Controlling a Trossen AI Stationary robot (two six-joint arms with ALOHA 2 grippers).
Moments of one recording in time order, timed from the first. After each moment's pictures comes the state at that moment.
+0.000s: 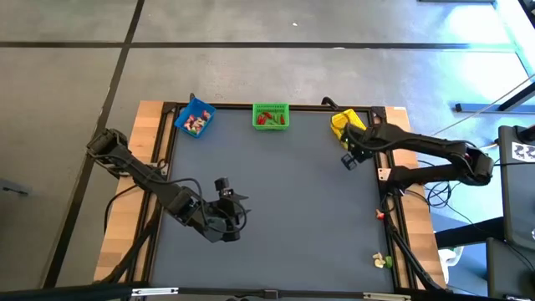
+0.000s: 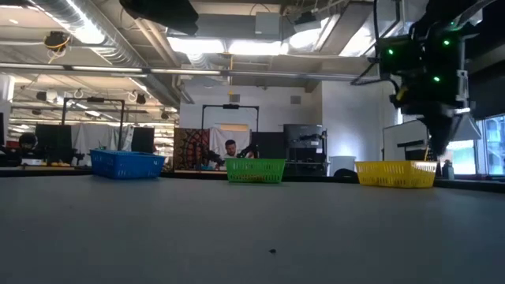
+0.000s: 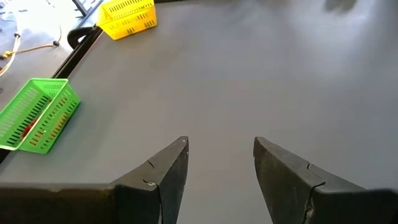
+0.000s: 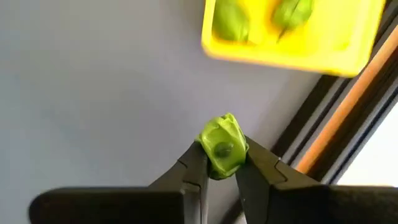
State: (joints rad) left arm -0.57 1.50 1.09 -0.46 -0.77 -0.45; right arm -0.47 1.11 0.74 -1.11 0.23 0.46
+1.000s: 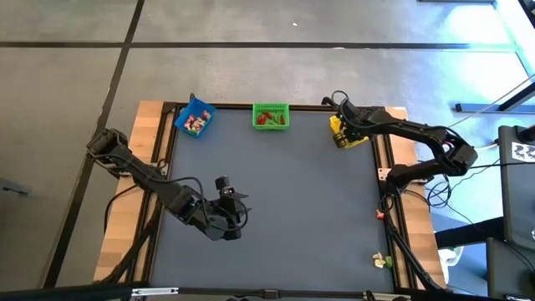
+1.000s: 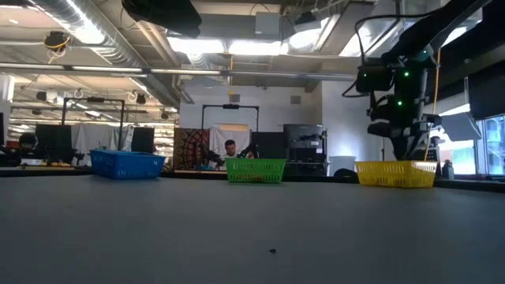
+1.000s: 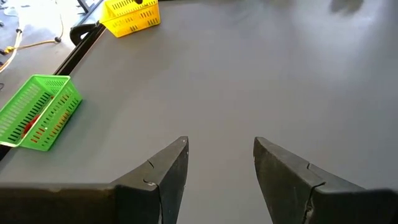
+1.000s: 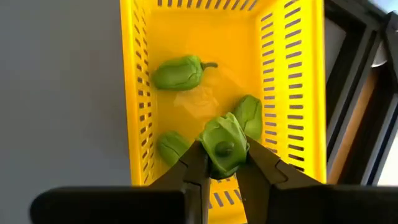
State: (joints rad) left arm -0.55 1.50 1.09 -0.46 -0.77 -0.46; right arm -0.77 1.33 0.78 -0.75 0.31 0.30
